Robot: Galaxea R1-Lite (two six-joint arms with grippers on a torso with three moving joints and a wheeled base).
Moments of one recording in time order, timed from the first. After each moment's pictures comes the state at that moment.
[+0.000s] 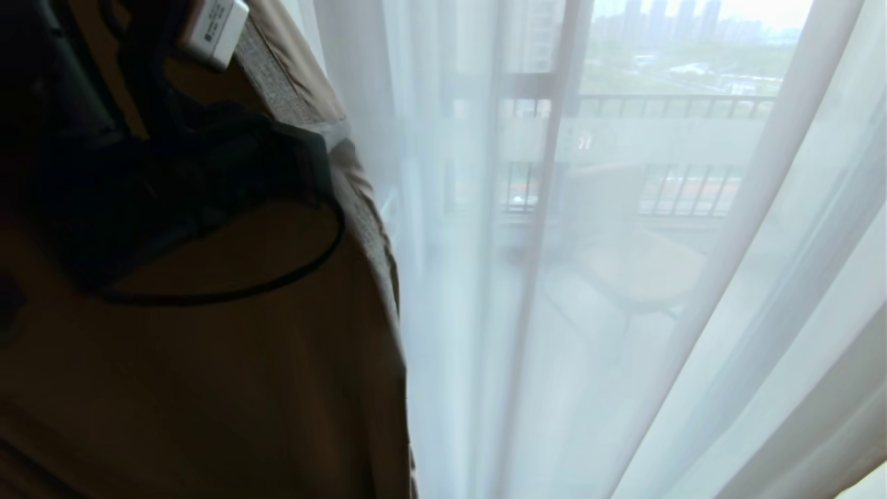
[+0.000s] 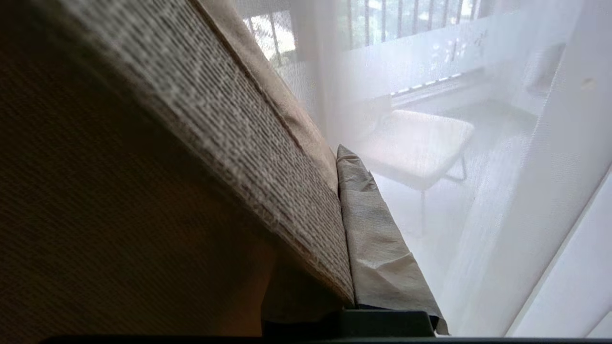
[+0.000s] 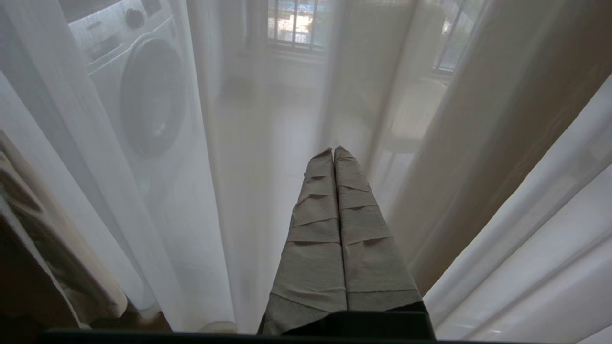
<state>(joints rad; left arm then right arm) -0.58 1.47 -1.00 -0.50 0.09 0.12 0.00 0.00 0.00 0.00 0.03 -0.11</state>
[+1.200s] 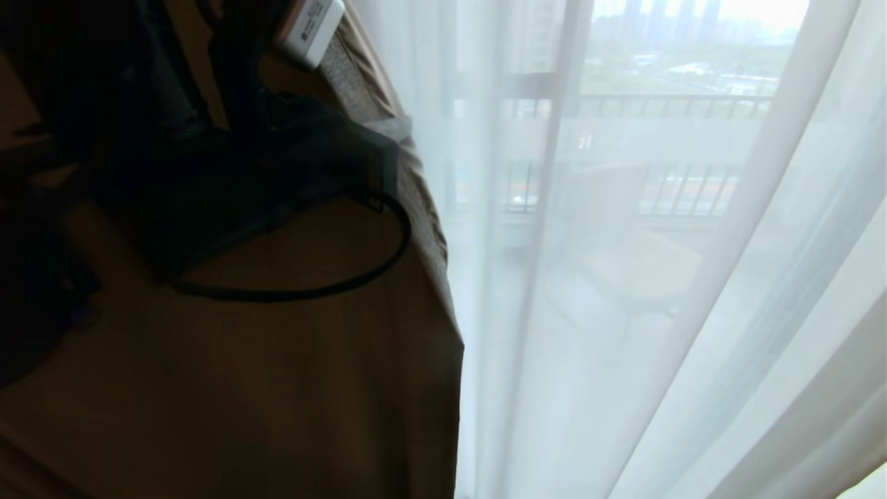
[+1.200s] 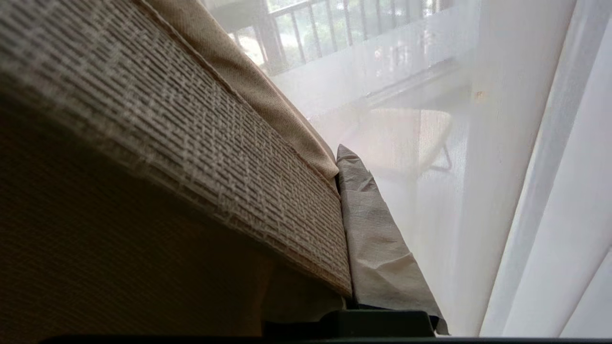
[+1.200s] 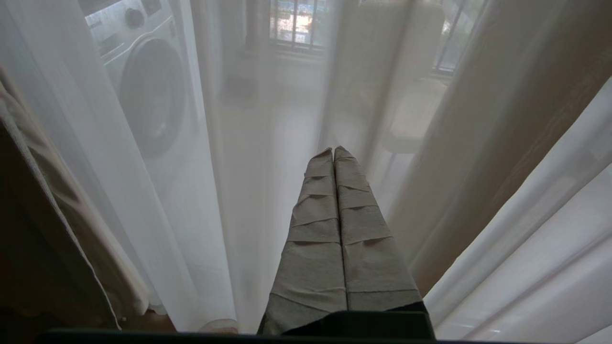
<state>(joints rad) -0.70 1.55 -1.10 -0.50 0.10 0.22 0.00 0.00 0.00 0.00 0.03 -0.11</state>
